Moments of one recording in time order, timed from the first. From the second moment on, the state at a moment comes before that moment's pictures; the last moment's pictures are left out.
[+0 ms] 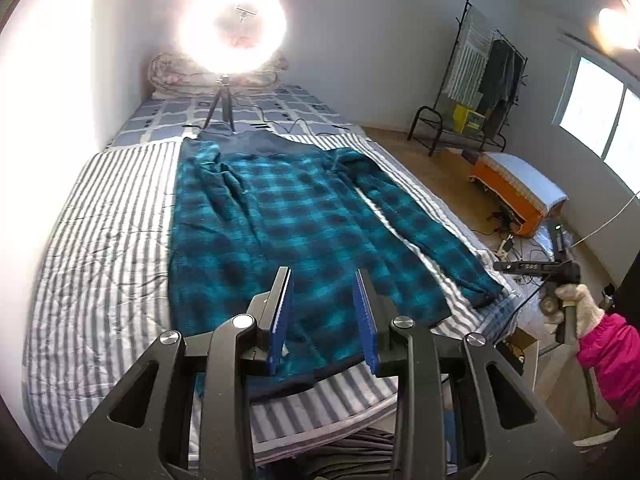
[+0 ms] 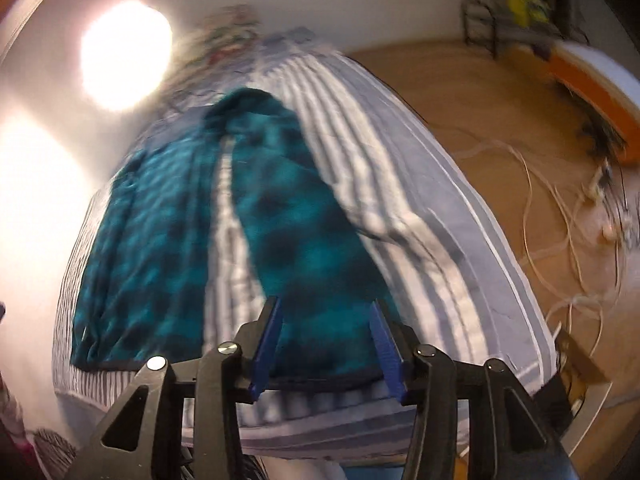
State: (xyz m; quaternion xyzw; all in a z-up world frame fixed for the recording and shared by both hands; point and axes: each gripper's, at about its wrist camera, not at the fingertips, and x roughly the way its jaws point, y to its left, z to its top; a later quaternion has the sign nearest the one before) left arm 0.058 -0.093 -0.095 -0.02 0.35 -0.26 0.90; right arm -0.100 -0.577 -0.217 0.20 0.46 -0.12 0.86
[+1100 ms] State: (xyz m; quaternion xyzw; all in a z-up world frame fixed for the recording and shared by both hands) left arm 0.051 -0.123 -0.151 -0.03 0.40 -0.25 0.88; right arm -0.122 -0.566 -0.195 0.20 0.42 -0.08 0.88
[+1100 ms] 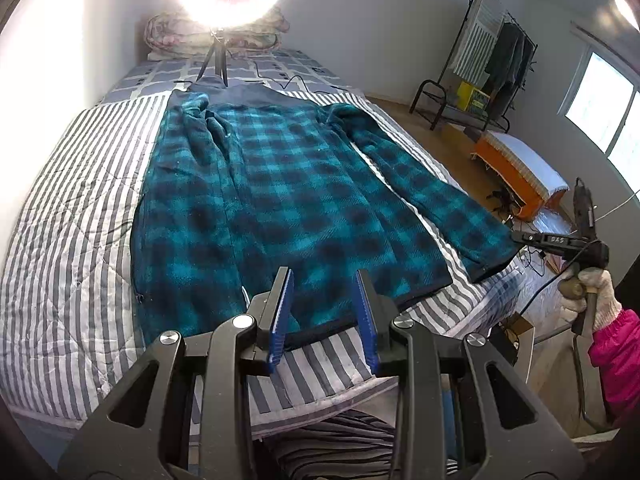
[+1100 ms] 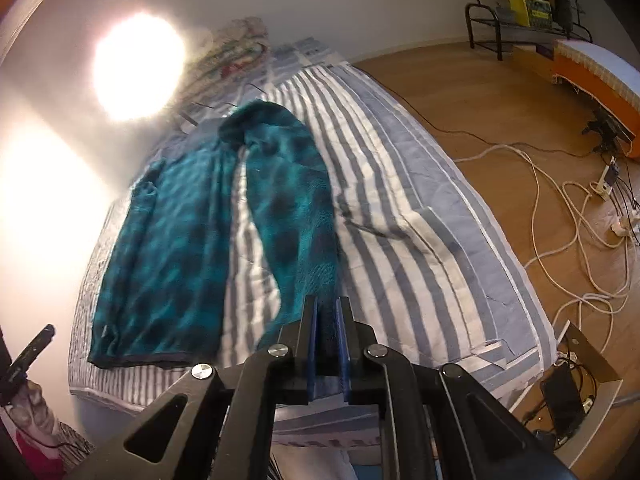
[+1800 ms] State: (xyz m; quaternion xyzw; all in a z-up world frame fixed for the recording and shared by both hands) left arm 0.045 -0.136 -0.156 -0.01 0.41 -0.26 0.87; right arm -0.132 -0.603 -0.255 0.27 0.45 -0.06 0.85
